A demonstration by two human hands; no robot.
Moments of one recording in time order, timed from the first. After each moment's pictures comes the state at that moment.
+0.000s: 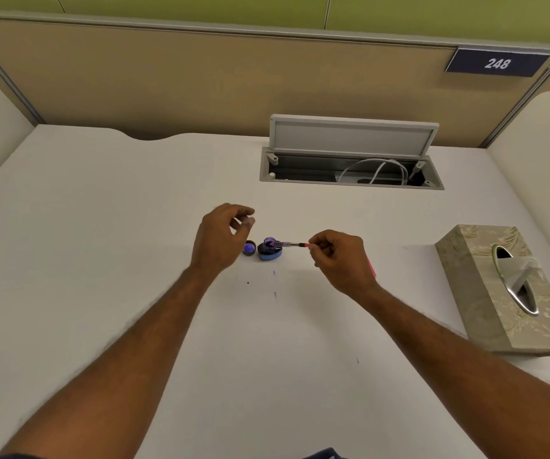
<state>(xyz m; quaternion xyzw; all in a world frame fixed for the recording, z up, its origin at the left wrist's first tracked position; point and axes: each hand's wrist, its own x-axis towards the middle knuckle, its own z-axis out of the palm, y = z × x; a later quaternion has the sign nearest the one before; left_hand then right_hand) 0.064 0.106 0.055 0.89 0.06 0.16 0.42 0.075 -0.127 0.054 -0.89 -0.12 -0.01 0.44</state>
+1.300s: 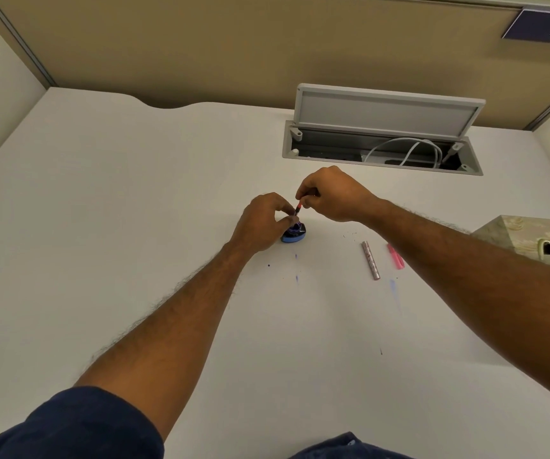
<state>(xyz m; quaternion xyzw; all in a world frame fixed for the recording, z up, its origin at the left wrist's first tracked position) 0.094 0.095 0.018 0.92 0.03 -0.01 0.40 0.156 -0.053 0.091 -0.93 -0.30 0.15 0.17</state>
